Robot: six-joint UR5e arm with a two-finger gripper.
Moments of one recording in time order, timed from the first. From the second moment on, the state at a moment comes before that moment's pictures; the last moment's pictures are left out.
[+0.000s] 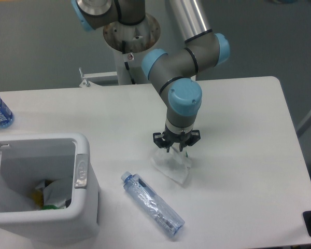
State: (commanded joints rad) arm 2.49 -1.92 -1.82 -0.97 1.56 0.42
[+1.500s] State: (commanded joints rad) arm 2.44 -1.77 -1.39 -0.98 0.96 0.08
